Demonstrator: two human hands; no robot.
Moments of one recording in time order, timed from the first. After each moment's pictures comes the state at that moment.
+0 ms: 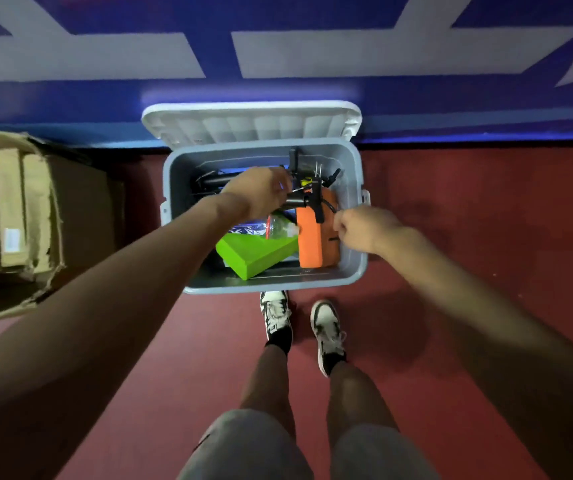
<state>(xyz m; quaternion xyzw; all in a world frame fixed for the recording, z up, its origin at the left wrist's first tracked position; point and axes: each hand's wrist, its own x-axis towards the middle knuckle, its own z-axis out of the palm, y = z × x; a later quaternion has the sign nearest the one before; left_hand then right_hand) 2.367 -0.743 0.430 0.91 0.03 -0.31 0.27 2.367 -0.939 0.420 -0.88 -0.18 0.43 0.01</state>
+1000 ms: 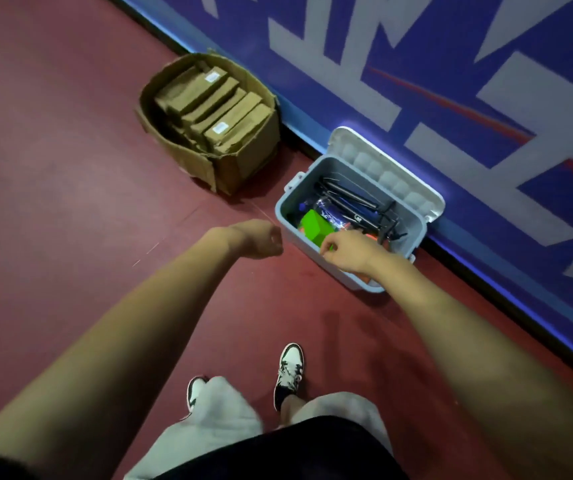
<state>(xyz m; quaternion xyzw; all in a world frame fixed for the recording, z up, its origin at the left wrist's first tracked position) 1.960 -0.773 0.652 0.87 0.28 -0.28 0.28 2.095 -0.906 0.656 -0.81 -0.45 0.39 0.00</state>
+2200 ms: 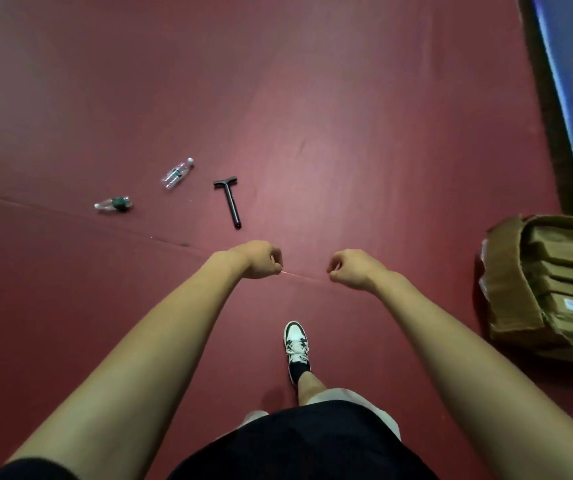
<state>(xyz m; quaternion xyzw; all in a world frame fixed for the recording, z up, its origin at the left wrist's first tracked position) 1.229 -0.694 0.682 0.57 0.72 -0.07 0.39 1.419 -0.613 0.656 -0.47 -0.80 0.33 -0.19</state>
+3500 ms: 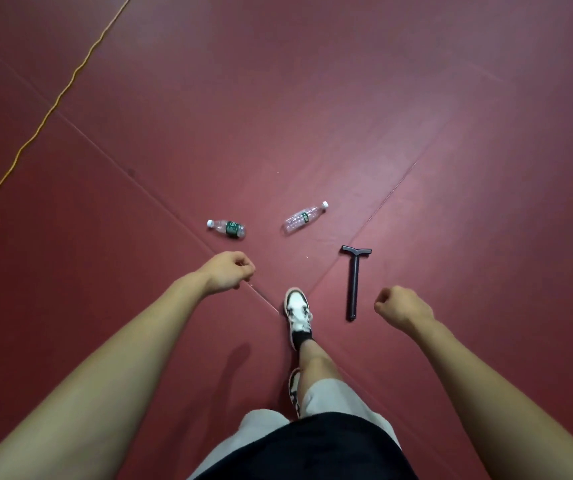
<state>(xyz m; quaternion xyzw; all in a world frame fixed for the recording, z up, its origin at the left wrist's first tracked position) 0.611 -0.582 0.597 0.18 0.85 0.20 0.46 0.836 -0.363 0.559 -0.44 -0.80 0.26 -0.32</state>
